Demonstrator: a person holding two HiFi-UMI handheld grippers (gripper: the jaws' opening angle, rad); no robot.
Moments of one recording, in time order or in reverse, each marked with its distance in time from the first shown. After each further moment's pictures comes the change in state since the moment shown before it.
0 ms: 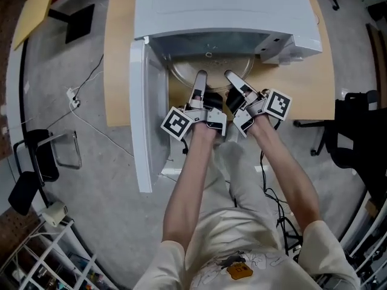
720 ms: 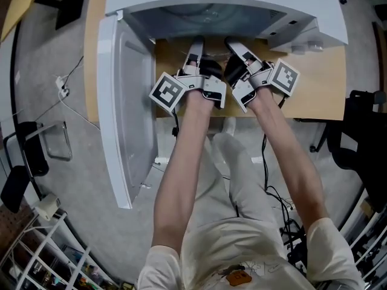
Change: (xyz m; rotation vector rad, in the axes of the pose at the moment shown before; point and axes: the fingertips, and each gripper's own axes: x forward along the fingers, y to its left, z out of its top) left arm 0.056 0.044 0.014 -0.022 0.001 -0.002; right arm 0.039 -0.043 0.039 0.035 -0.038 0.040
